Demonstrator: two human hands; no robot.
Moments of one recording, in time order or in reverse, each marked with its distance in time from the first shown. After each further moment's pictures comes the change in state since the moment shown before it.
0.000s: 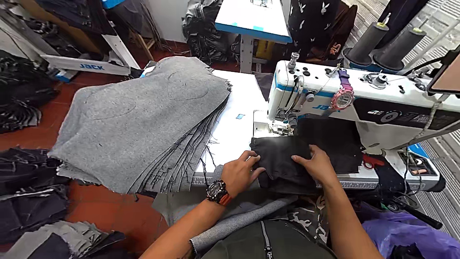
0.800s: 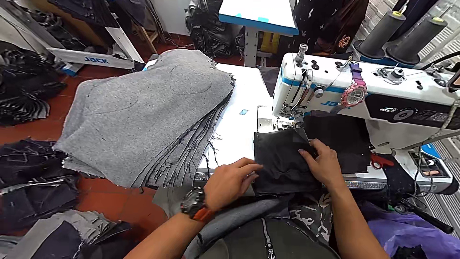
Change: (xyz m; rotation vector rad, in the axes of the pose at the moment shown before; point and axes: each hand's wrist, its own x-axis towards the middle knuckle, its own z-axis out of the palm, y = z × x) left_hand -0.029 -0.001 -0.050 -0.118 -0.022 0.168; right_hand -0.003 0.002 -0.001 -0.117 0.147 -0.565
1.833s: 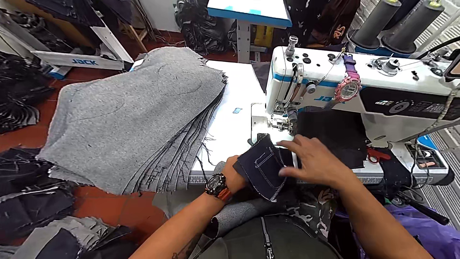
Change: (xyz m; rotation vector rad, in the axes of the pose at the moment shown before) left_hand 0.028 -0.002 0.034 0.077 -0.110 -0.060; right_hand 0.016 -0.036 -0.025 -0.287 -0.463 -0.318
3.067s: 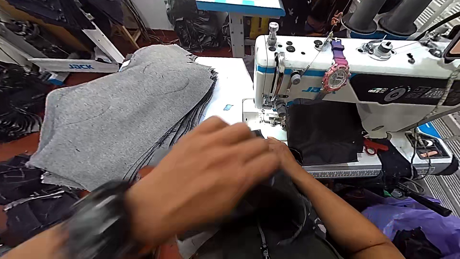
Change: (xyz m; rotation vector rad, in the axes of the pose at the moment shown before) left_hand 0.019 0.087 -0.164 0.314 0.060 0.560; right_hand 0.034 0.000 0.087 0.539 0.417 -0.108
